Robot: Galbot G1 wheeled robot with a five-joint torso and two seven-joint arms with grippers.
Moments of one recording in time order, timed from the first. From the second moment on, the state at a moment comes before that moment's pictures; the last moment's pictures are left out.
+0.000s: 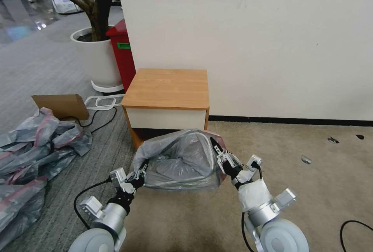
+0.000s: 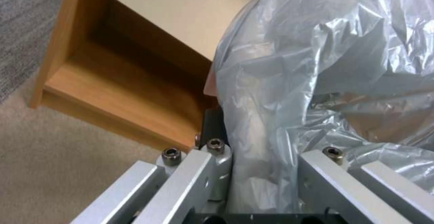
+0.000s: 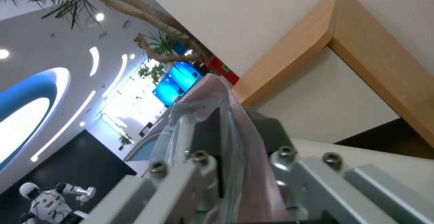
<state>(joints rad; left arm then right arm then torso) 1.67 -1.41 -0.58 -2.12 -0.81 0.24 0.12 -1.55 1.21 0.28 2.15 0.99 0.04 -0.16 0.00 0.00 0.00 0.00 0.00</state>
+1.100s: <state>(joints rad) 1.69 -1.41 -0.55 -2.13 -0.81 0.23 0.15 -1.50 1.19 0.29 2.07 0.93 0.06 -0.06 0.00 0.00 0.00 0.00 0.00</state>
